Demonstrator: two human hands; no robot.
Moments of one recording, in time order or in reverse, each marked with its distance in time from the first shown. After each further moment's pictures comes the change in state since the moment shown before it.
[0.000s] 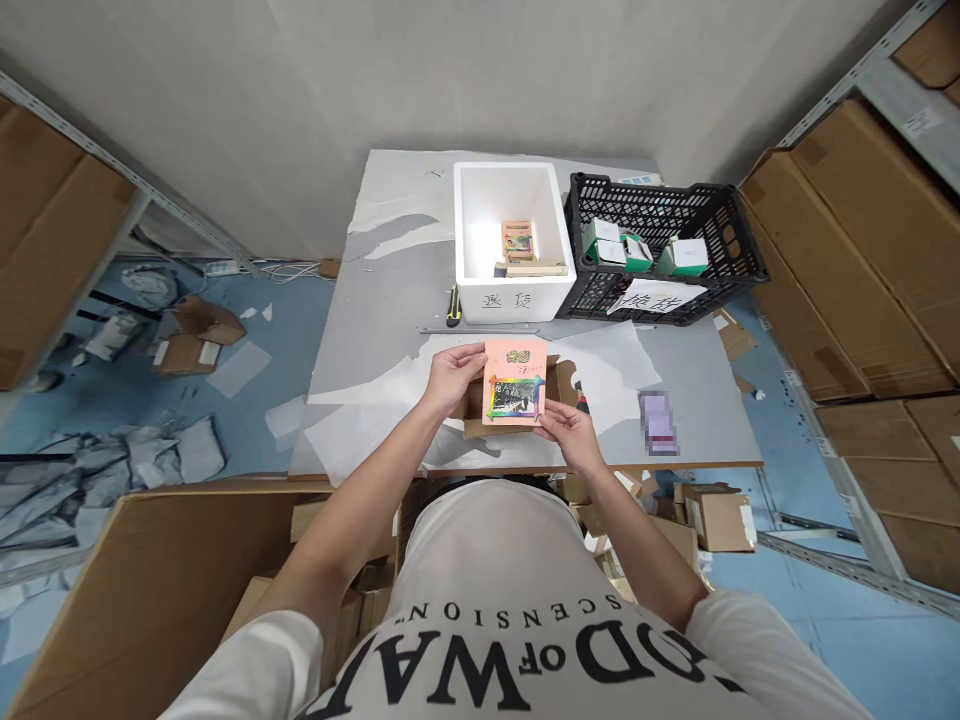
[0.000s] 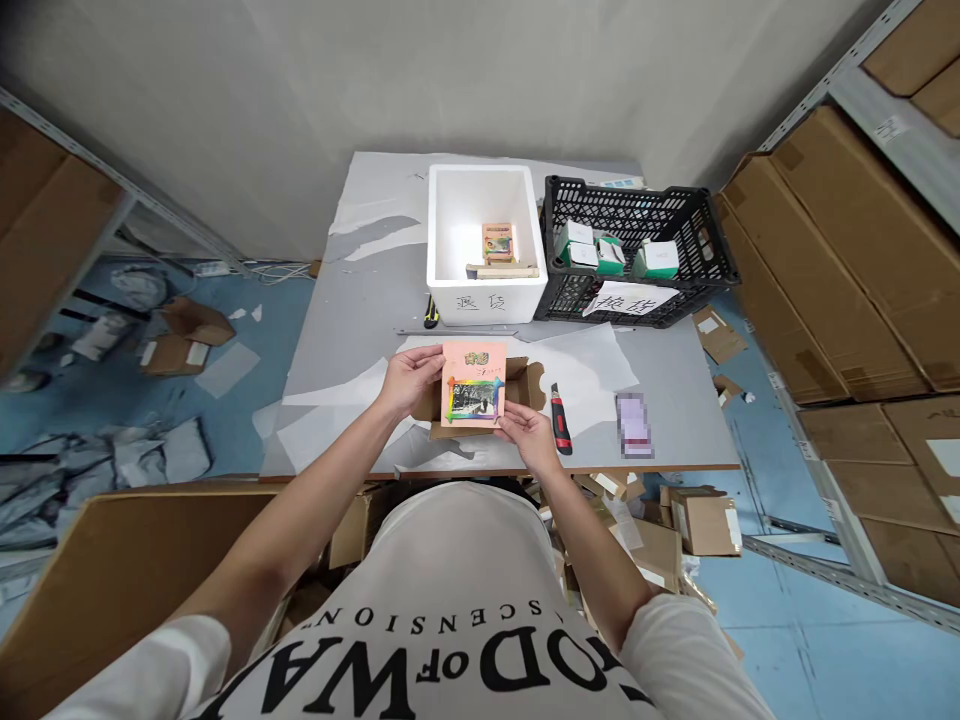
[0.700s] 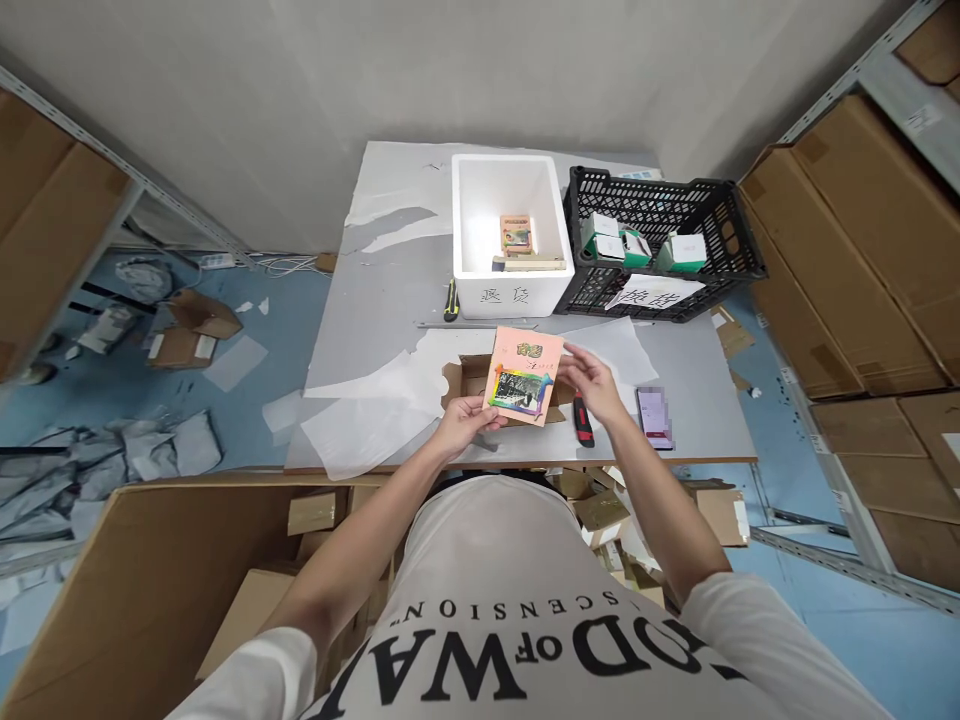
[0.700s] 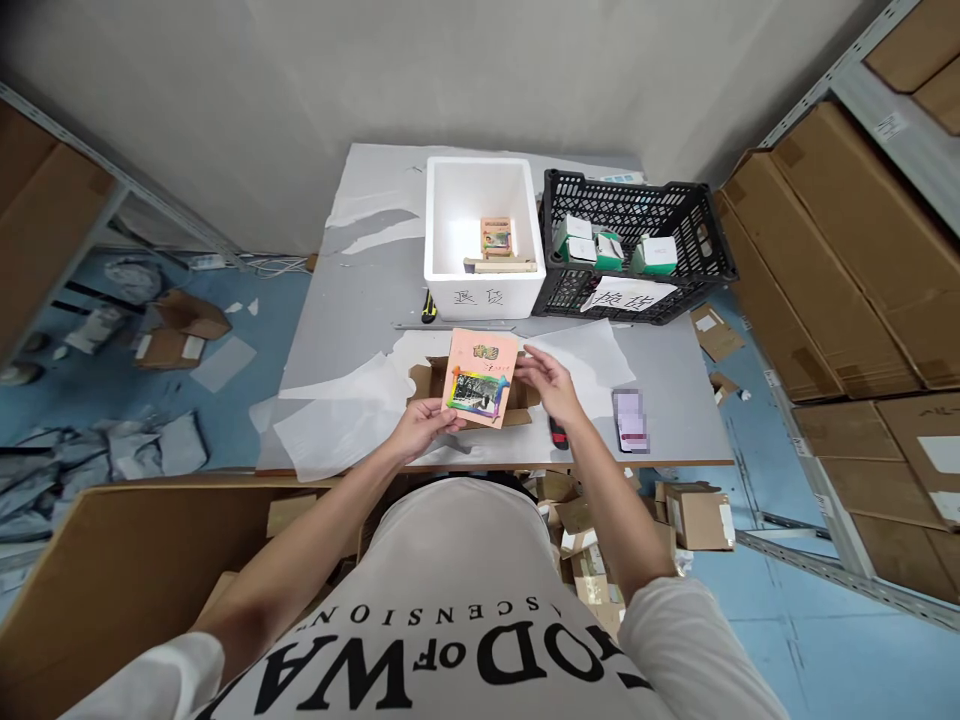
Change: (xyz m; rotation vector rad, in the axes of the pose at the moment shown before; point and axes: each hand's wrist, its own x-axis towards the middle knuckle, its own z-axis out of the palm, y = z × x) left_hand -0.064 -0.052 -0.008 0.039 -0.198 -0.261; right_hand 0.053 -0.053 -0.034 -0.153 -0.156 -0.280
